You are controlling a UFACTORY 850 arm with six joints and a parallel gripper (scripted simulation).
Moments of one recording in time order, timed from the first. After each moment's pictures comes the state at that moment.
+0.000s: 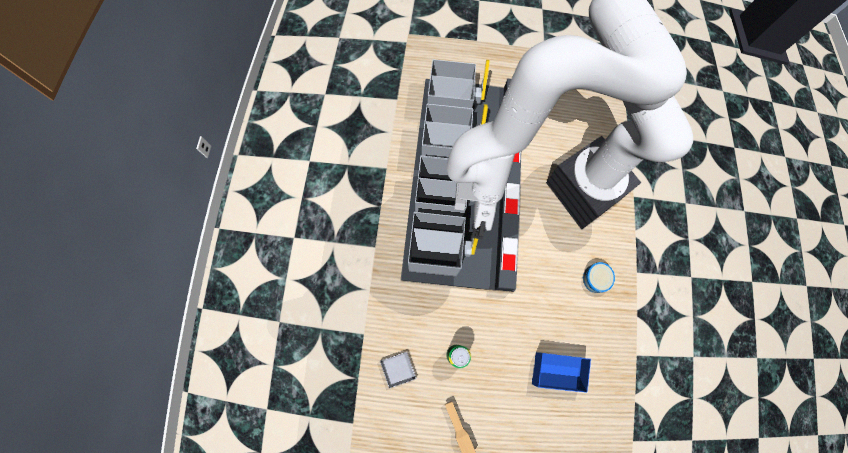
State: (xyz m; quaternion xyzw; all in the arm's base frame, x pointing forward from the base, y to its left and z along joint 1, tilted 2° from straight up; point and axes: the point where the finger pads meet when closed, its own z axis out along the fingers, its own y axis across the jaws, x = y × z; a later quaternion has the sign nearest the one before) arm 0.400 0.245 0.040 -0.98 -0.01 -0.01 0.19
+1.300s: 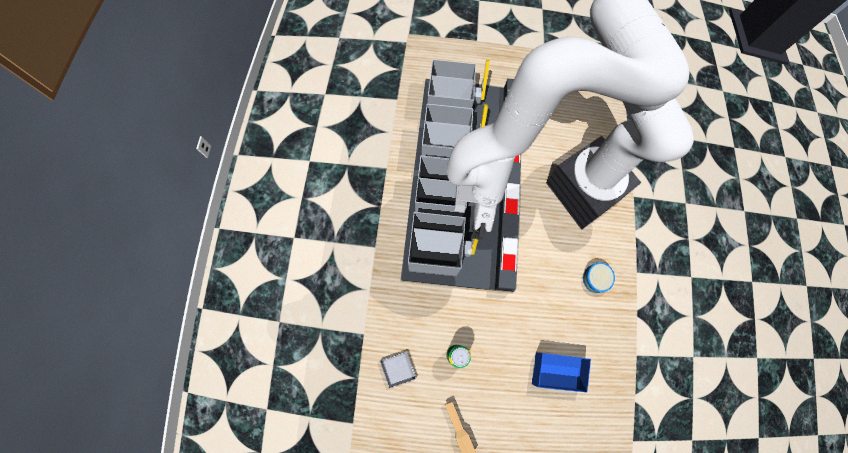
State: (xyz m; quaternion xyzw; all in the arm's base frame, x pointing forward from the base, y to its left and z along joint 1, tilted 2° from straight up) arm 0.400 0.247 0.040 -0.98 -0.01 -0.01 0.18
